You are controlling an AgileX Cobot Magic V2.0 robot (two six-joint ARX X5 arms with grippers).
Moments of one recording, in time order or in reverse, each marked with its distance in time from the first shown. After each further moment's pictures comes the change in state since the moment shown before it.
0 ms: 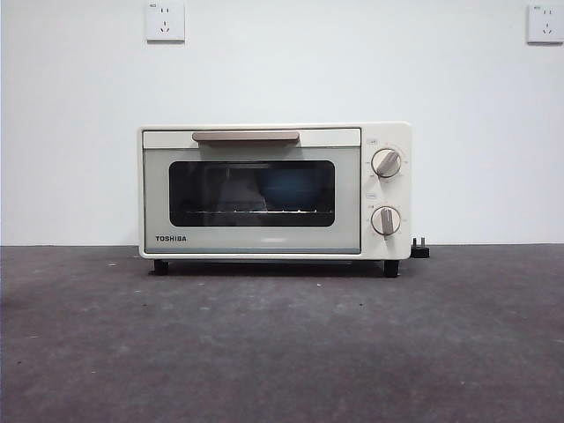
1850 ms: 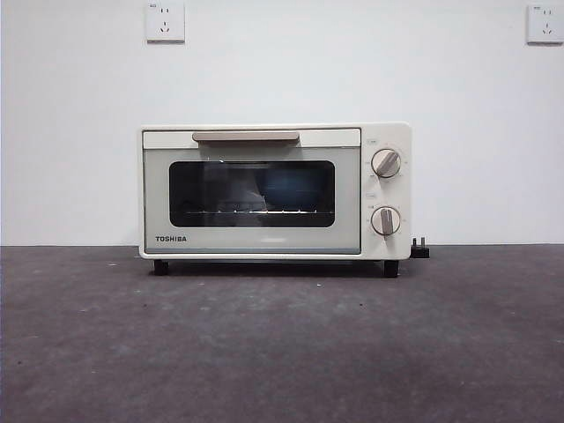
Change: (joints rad) left arm 0.012 -0.313 -0.179 -0.501 0.079 0.102; right arm 0.000 0.000 0.000 -0.016 0.093 0.000
